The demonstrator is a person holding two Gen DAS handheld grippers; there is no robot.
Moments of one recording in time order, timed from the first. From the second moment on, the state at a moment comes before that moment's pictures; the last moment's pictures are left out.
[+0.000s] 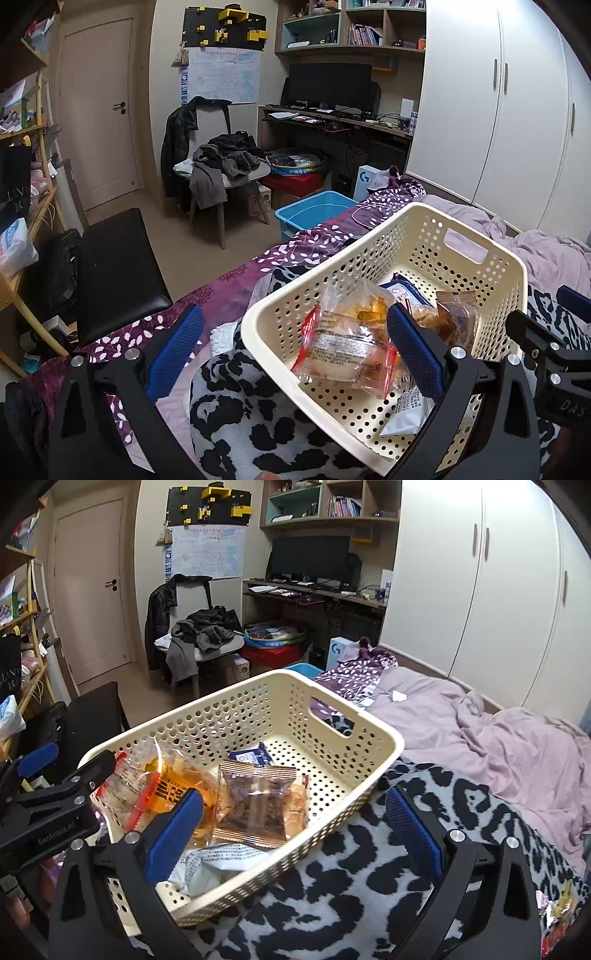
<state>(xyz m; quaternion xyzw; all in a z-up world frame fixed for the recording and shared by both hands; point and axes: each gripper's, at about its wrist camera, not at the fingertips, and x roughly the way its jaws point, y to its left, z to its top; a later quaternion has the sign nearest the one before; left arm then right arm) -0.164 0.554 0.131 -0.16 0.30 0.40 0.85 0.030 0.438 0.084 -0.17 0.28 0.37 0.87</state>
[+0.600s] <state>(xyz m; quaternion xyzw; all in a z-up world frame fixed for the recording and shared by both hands) -0.153 0.529 0.139 -0.14 0.30 0.39 0.86 0.032 0.400 0.090 -0.16 0.27 0.33 0.89</state>
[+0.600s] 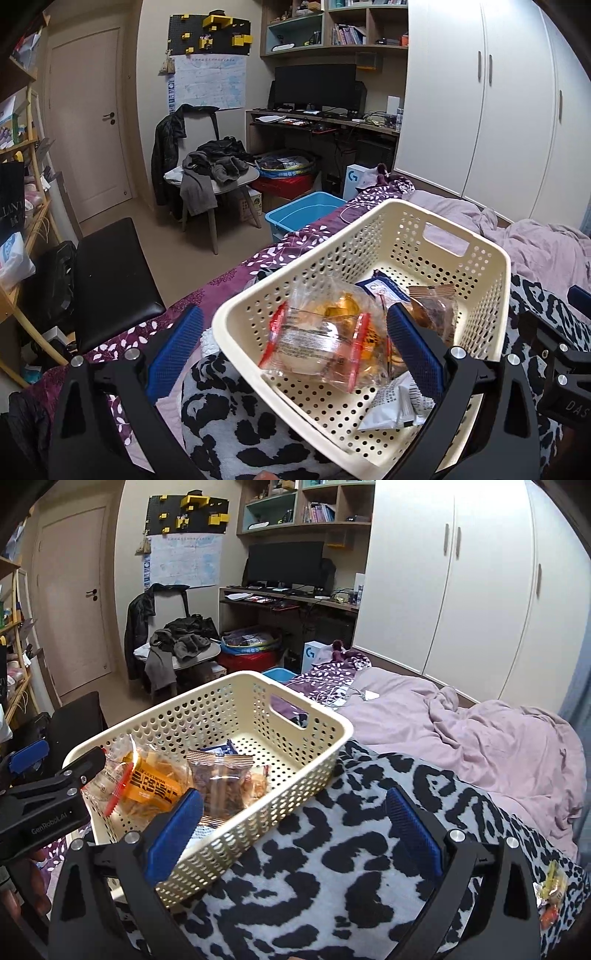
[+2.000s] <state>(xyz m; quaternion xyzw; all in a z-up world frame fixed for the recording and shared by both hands) -0.075 0.385 0.160 -0.03 0.32 0.27 0.91 0.050 0.240 0.096 -0.10 0.27 0.18 0.94</state>
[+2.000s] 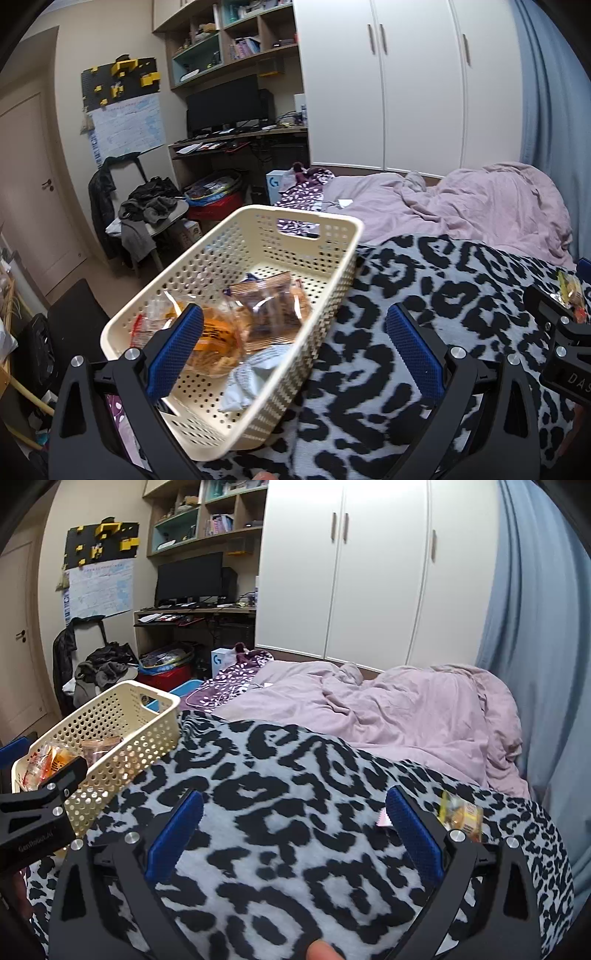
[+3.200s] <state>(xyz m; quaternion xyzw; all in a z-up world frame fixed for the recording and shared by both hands) -0.019 0.279 0.145 0.04 0.35 0.17 0.92 0.072 0.125 0.071 -0.04 0.32 0.09 0.94</state>
